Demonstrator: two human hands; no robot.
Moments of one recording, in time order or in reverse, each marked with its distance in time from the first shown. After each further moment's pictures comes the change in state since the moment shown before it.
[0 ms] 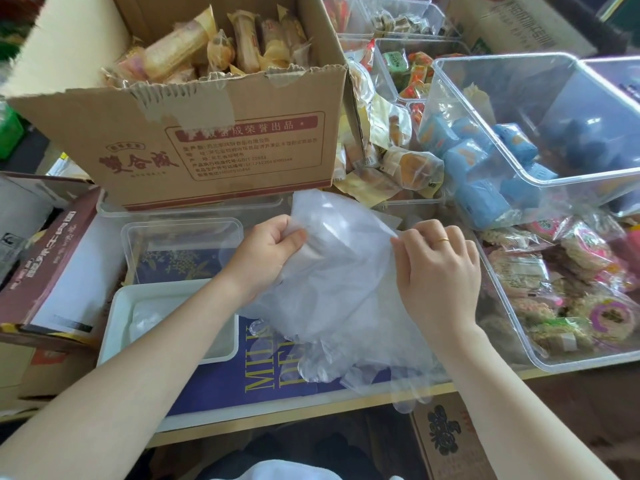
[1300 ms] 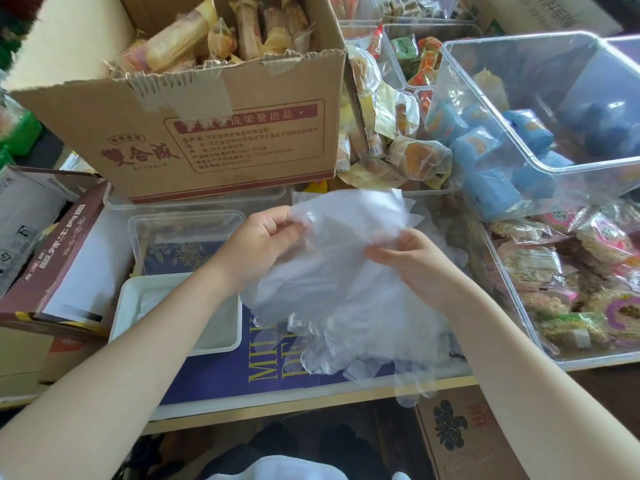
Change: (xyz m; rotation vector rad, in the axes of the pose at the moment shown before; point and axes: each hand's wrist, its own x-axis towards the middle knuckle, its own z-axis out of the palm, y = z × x) left_hand -0.010 0.014 -0.004 0.032 -0.102 0.100; right_hand 0.011 0.024 0.040 1.437 -0.866 0.610
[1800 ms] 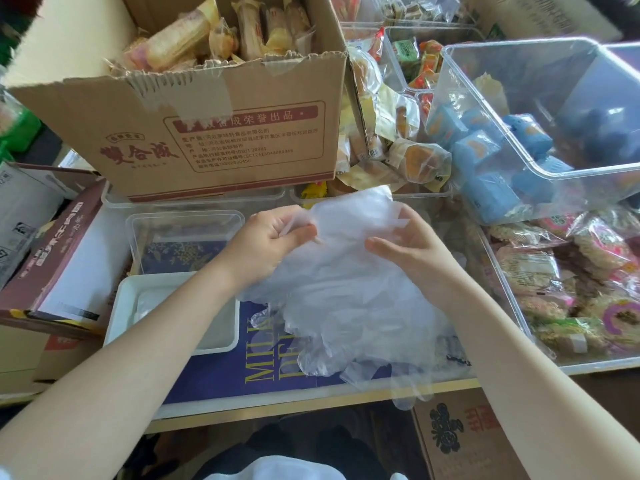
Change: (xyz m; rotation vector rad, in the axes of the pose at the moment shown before) left_hand 0.008 -0.001 0.001 0.178 -0.041 0.146; right_hand -0.007 -0.024 0.009 -0.054 0.095 -0.092
